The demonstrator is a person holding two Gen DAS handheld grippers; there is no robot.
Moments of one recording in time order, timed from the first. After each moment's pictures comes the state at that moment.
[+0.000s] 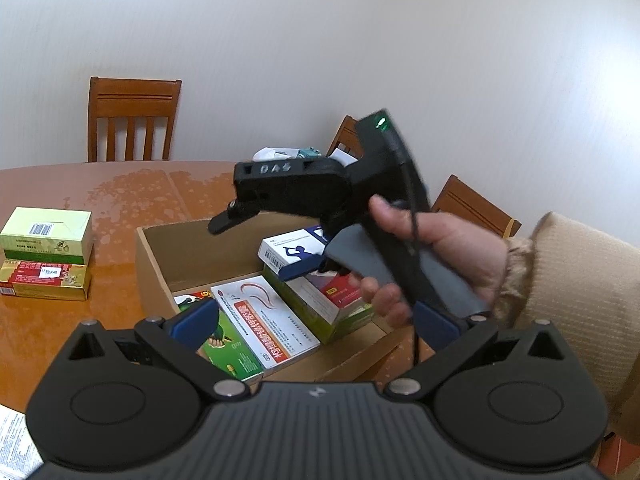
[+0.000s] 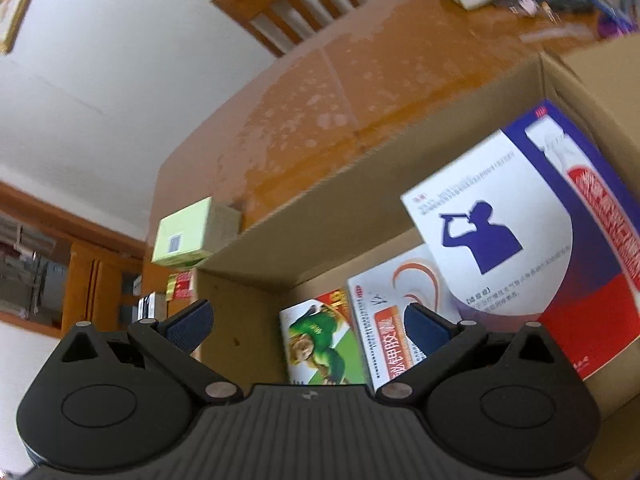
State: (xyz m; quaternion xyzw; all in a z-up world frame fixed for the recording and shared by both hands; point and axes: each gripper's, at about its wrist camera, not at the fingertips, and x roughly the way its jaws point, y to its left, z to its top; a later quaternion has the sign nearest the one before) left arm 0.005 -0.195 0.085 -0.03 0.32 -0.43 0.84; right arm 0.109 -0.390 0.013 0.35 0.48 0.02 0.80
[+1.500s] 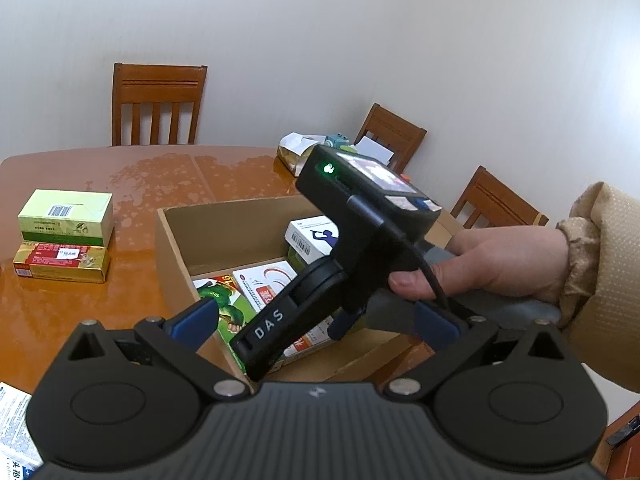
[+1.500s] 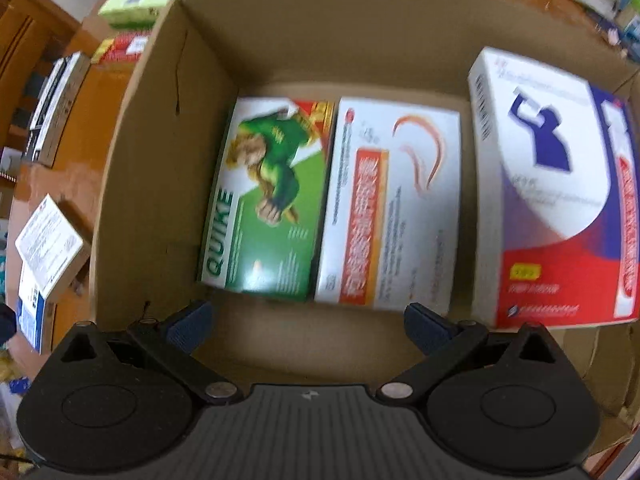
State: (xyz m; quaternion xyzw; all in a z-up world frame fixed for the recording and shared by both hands) left arm 0.004 -0.200 0.077 -0.02 0.35 -0.39 0.85; right arm 0.112 -0.308 -0.032 0.08 0.70 0.06 0.70
